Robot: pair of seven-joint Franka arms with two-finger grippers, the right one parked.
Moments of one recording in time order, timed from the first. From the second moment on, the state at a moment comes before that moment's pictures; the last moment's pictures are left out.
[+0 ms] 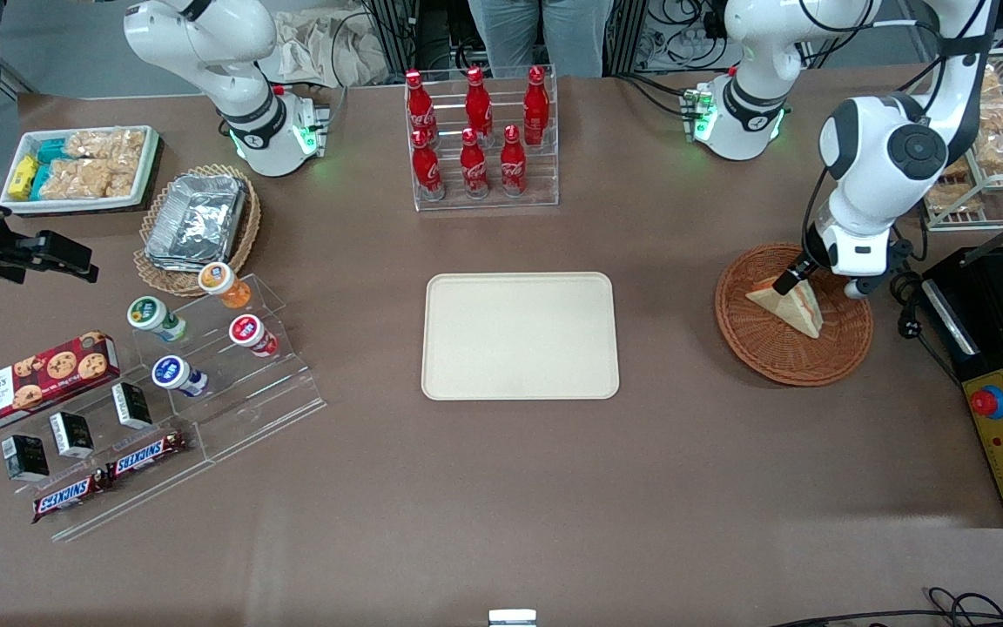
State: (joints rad) arm 0.09 -0.16 -0.12 -2.63 0.00 2.49 -0.74
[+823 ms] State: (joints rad) arm 0.10 -0.12 -0.12 -2.65 0.00 2.55 -0.74
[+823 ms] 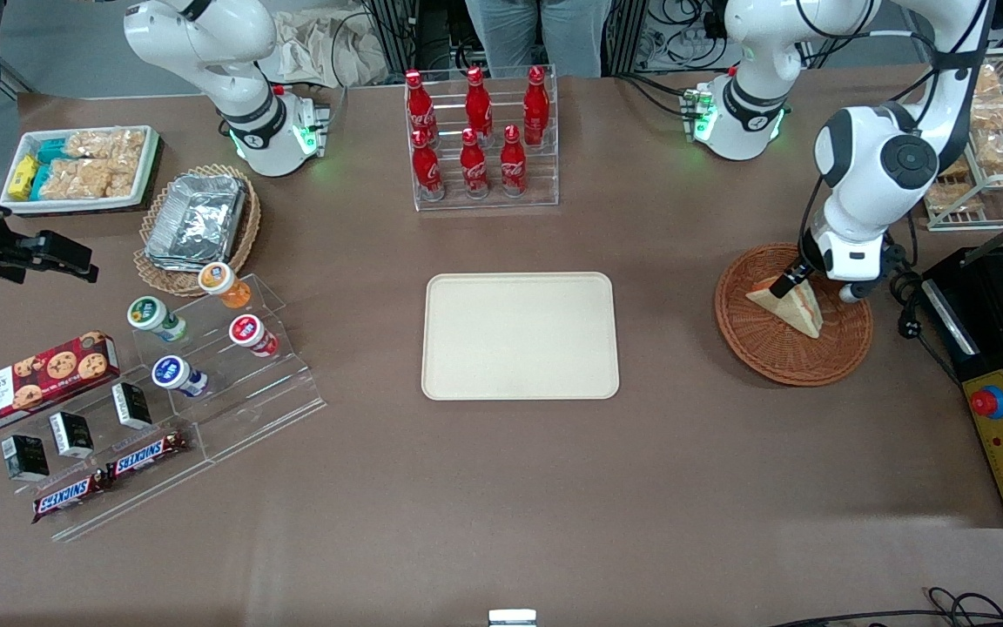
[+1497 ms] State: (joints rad) arm 0.11 -0.09 -0.12 -2.66 0.00 2.58 -0.74
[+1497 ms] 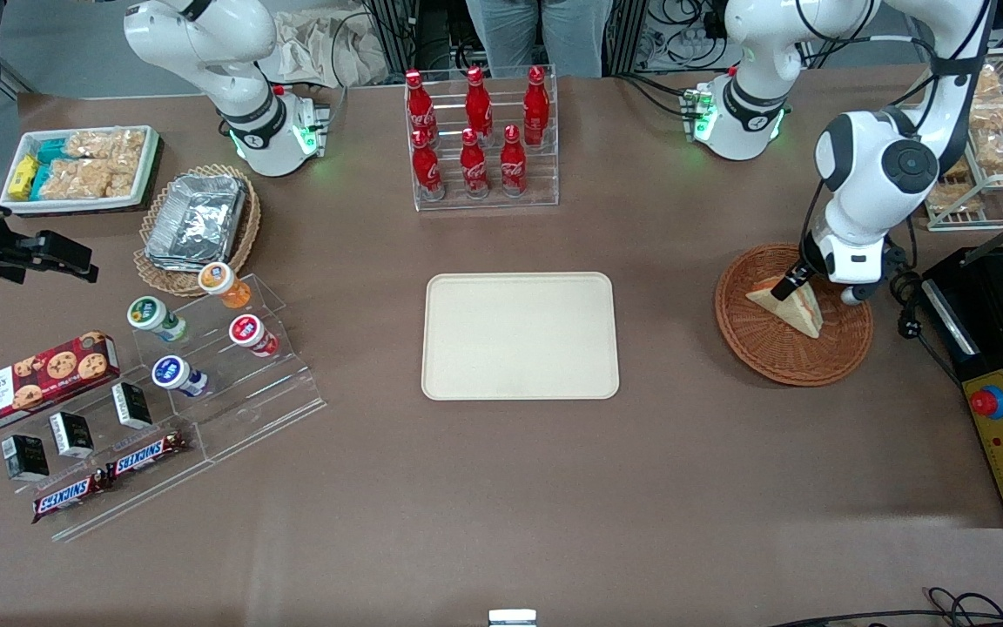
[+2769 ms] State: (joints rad) arm 0.11 -0.02 -0.12 -2.67 0.00 2.66 -0.74
